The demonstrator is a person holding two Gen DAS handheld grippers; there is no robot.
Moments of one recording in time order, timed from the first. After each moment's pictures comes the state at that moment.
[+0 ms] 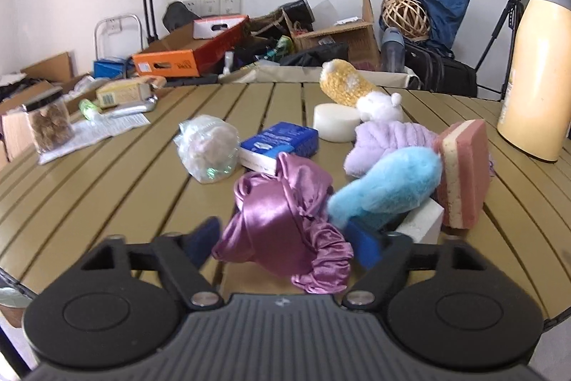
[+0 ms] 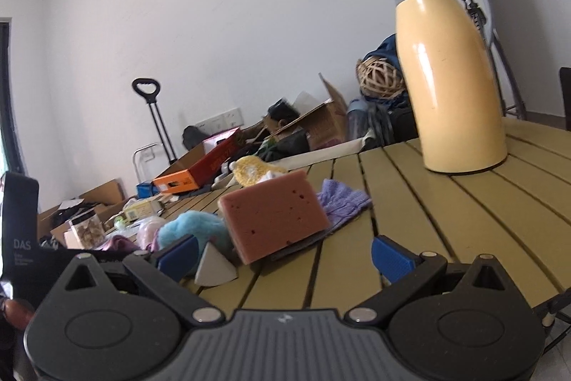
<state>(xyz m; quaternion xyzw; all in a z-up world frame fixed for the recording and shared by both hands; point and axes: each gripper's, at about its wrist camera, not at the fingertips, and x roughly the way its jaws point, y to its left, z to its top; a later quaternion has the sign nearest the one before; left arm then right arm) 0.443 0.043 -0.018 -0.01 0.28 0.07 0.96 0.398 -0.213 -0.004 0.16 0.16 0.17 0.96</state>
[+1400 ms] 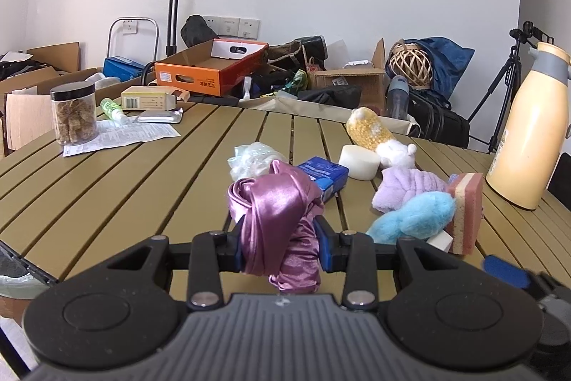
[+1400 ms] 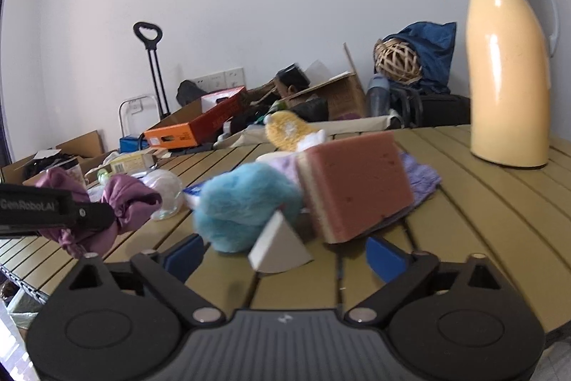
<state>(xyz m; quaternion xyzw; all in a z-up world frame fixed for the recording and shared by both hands) 0.396 0.109 0.008 -0.07 0.22 0.05 0.97 0.422 -0.089 -0.008 0.08 0.21 0.14 0.96</state>
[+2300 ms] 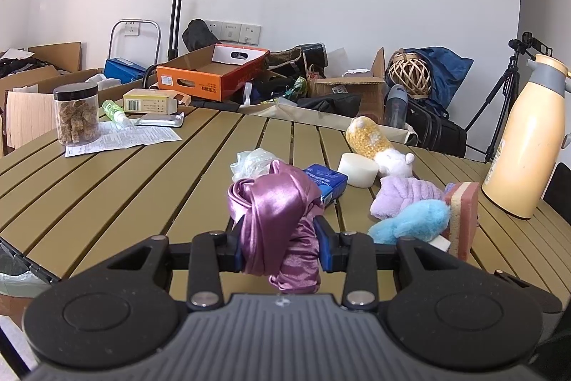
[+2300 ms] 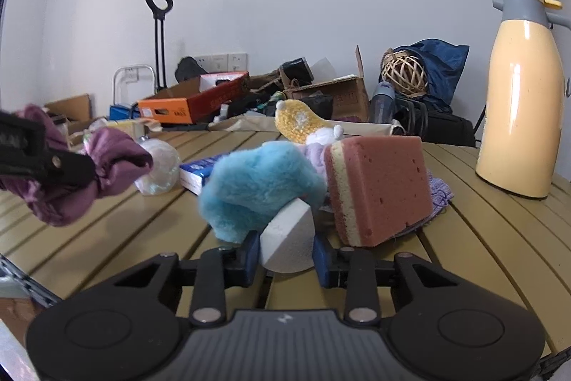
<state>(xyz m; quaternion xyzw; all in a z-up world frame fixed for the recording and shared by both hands) 0.390 0.113 0.010 -0.08 0.21 0.05 0.97 0.426 -0.056 -0.014 0.00 0.21 0.12 0.97</state>
